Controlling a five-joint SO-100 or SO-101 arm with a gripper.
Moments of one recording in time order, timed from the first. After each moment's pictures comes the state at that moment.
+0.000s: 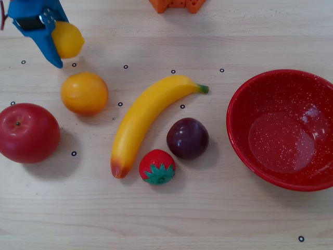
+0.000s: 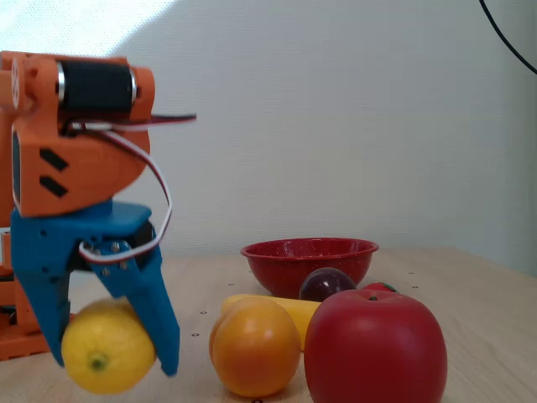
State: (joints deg) arm -58.2 60.5 64.6 102.0 60.0
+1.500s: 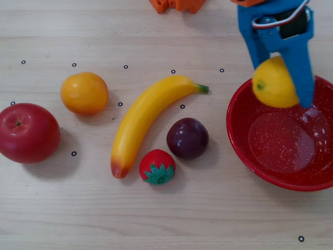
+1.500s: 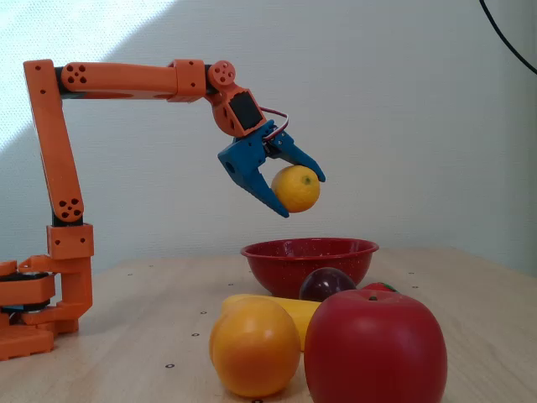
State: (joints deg) arm 25.0 94.7 91.1 58.1 12.0
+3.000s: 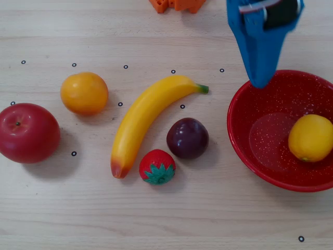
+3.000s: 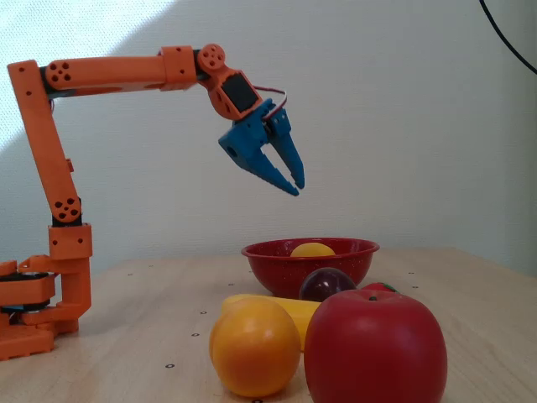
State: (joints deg) arm 18.5 102.7 91.2 59.3 13.0
